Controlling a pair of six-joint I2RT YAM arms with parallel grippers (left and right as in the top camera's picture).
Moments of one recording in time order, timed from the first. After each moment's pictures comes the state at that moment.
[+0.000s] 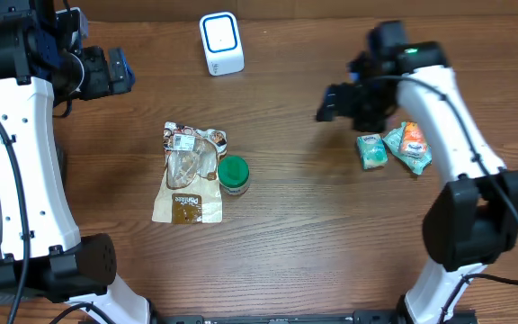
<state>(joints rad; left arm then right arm) 0.14 1.84 2.26 -1.56 0.07 -0.10 0.21 1.96 1.76 -1.18 -0.33 0.28</state>
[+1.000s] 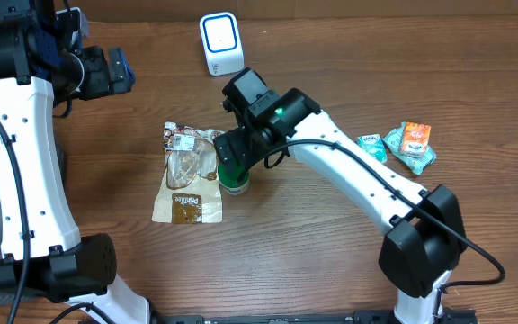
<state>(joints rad) 0.14 1.84 2.26 -1.56 0.07 -0.10 0.71 1.98 1.76 -1.01 -0.10 0.27</state>
